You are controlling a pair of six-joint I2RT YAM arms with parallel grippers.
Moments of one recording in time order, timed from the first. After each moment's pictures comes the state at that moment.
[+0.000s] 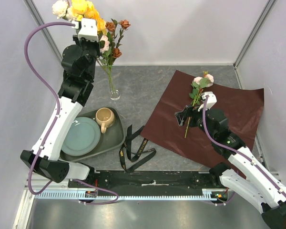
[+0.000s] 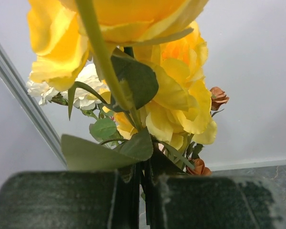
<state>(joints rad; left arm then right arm) -0.38 1.36 1.62 0.03 -0.36 0.29 0.52 0.75 0.65 -0.18 0.08 0.39</state>
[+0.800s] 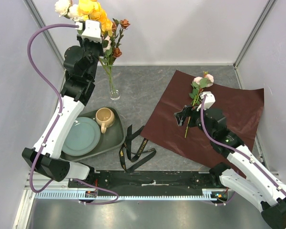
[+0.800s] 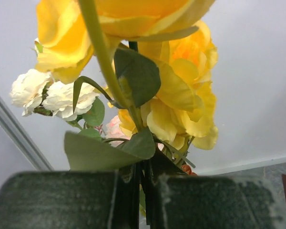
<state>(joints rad) -0.37 1.38 1.59 0.11 -0.26 0.29 0.52 0.77 0.65 -0.18 0.08 0.39</state>
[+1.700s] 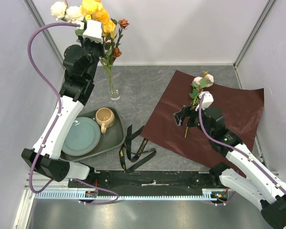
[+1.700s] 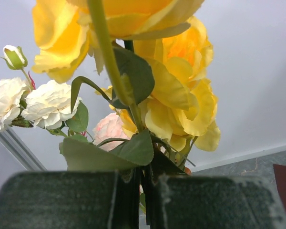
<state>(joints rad) -0.37 1.37 1.60 0.06 -0.20 0.29 0.52 0.80 0.65 -0.17 0.06 0.40</state>
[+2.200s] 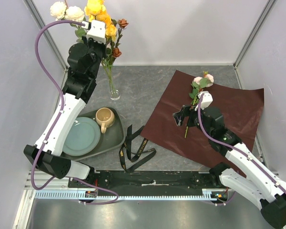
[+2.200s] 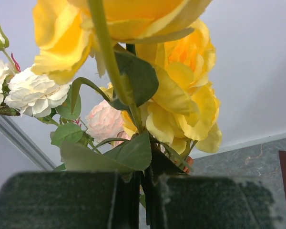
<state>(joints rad) -0.37 1.41 1.62 0.00 -0.23 0.29 0.52 0.81 0.65 -0.17 0.06 0.40</state>
